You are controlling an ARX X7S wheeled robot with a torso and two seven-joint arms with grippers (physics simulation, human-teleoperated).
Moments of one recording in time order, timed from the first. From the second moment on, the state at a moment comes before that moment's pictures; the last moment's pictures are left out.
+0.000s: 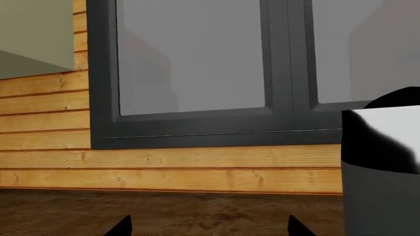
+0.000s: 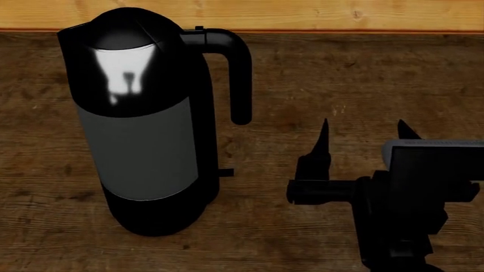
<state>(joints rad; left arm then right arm) 0.07 -0.36 -0.17 1.02 -0.33 -0.59 -0.37 0.46 0.23 0.05 -0.46 0.31 0.76 0.08</state>
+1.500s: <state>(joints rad) 0.08 -0.41 -0.10 0.99 -0.33 -0.55 -0.44 0.65 0.31 -0.25 -0.26 0.42 0.92 -0.15</state>
